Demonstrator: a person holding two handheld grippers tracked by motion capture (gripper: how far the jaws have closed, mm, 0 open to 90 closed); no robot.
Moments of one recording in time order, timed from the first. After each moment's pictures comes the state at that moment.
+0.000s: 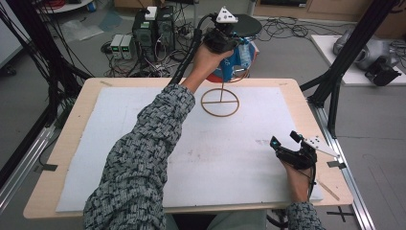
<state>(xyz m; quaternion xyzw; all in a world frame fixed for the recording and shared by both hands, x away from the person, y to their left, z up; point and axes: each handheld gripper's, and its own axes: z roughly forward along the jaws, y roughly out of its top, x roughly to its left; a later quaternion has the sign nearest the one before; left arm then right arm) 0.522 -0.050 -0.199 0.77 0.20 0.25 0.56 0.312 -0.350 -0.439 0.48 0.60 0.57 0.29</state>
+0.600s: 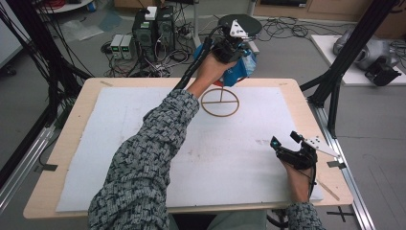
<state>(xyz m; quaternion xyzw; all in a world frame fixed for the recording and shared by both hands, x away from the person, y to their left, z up) 0.524 -0.069 -0.223 0.80 0.18 0.27 0.50 0.312 -0.351 -0.439 0.48 0.60 0.57 0.29</state>
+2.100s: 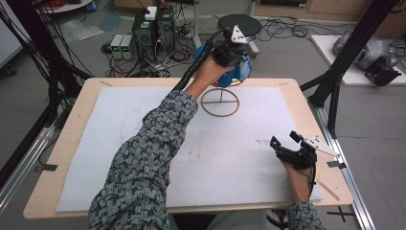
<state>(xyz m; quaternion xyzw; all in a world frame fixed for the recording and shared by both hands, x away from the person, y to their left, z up) 0.526 -0.070 -0.233 0.82 0.15 0.29 0.47 0.313 -0.350 -0.440 0.48 0.60 0.57 0.29</state>
